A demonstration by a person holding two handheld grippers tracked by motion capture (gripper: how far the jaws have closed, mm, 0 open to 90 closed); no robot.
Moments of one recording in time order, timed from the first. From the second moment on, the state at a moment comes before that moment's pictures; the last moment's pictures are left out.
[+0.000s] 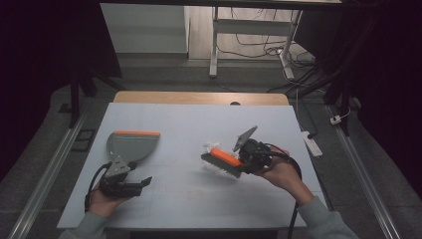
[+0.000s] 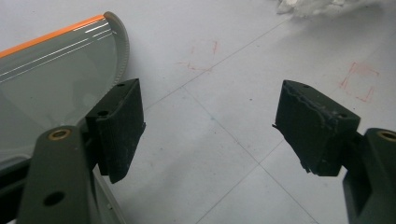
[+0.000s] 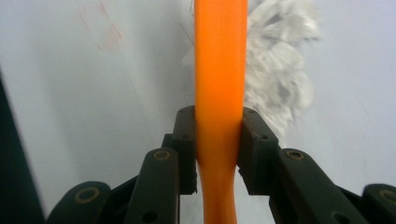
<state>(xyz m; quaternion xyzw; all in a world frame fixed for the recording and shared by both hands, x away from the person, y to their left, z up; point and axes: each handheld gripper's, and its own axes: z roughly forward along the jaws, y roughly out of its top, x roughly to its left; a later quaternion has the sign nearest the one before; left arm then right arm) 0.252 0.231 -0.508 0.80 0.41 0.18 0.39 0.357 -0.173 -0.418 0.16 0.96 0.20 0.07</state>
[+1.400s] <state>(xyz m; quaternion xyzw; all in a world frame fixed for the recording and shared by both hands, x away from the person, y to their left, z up) 0.254 0.224 -0.508 0.81 0.40 0.17 0.39 0.396 -0.217 -0.409 0.45 0.86 0.23 0.06</state>
